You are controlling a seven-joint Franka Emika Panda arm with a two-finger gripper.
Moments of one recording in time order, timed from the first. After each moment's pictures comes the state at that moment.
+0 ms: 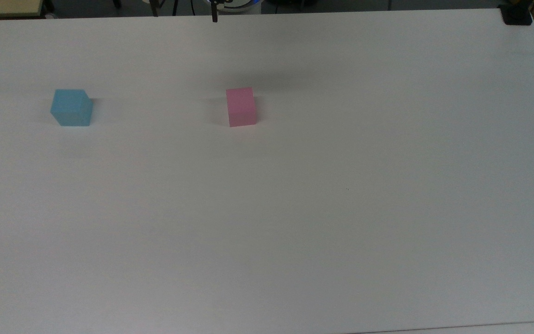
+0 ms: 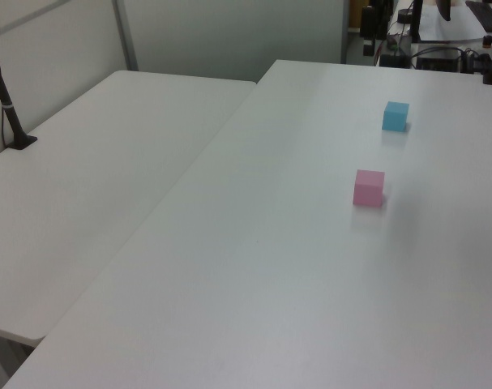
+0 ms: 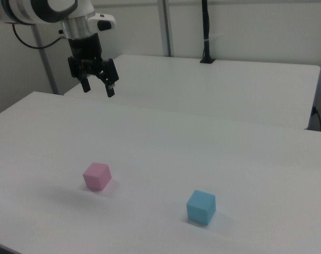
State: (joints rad) arm 0.11 0.03 -0.13 -1.53 -0.04 1.57 0.03
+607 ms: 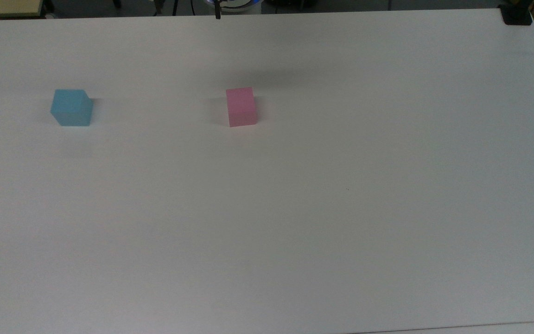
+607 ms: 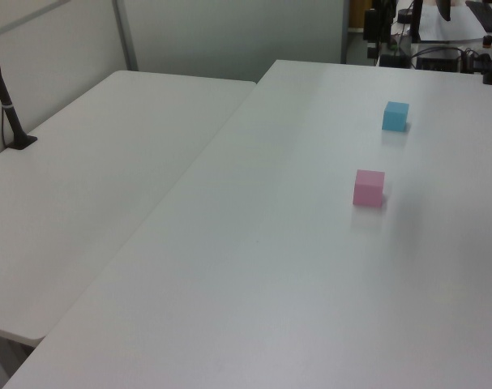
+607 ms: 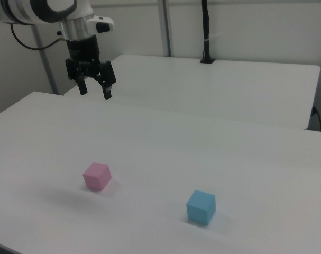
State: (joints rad) arm 0.06 0.03 -0.08 -1.53 -0.04 1.53 0.03
